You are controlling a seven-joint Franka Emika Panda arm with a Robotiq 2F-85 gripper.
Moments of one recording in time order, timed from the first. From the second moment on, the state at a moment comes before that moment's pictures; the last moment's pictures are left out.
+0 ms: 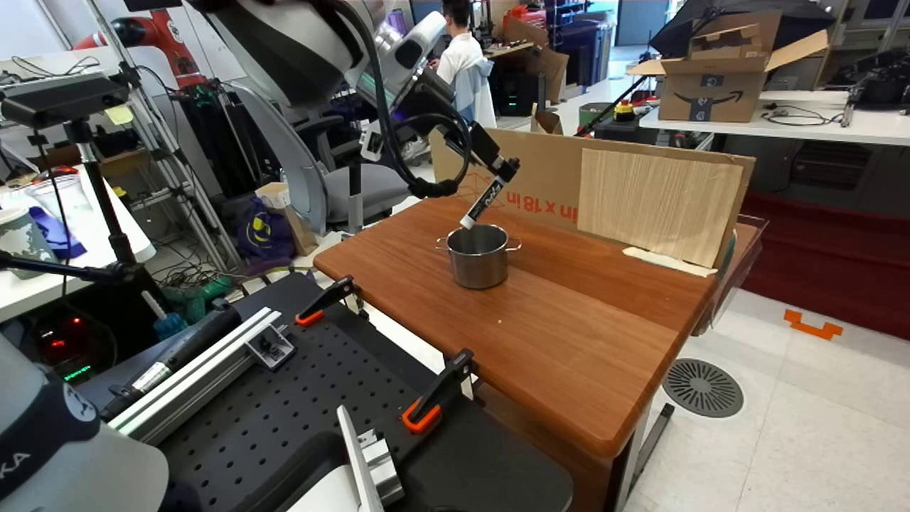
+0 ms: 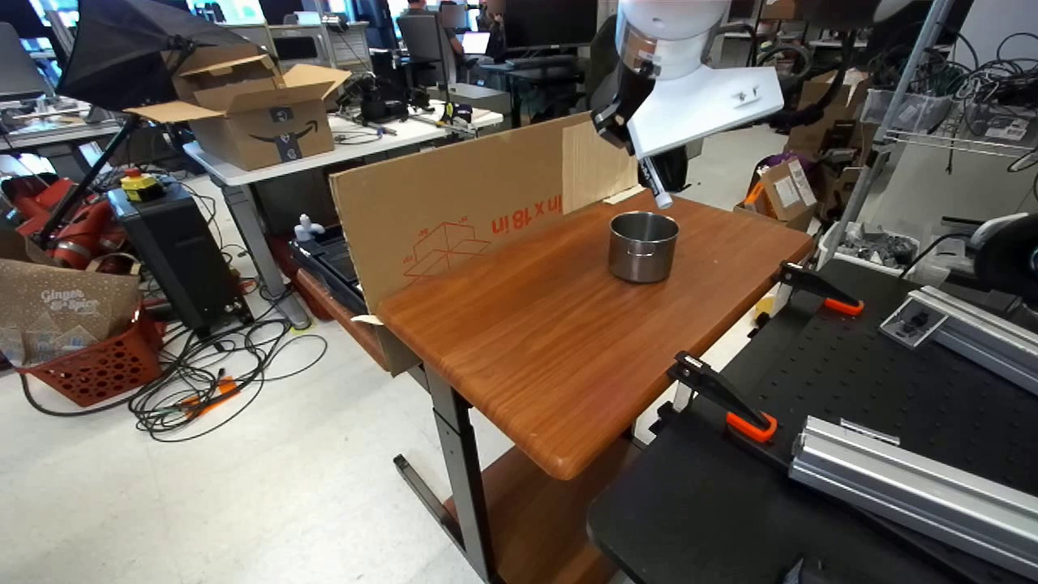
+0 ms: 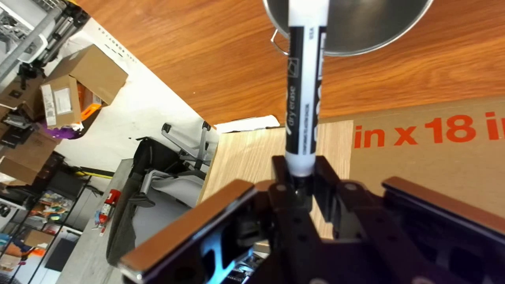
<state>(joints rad) 0.09 0.13 0.01 -2.41 -1.46 2.54 1.80</state>
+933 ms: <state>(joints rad) 0.09 0.35 0.03 -2.27 -1.46 2.57 1.83</state>
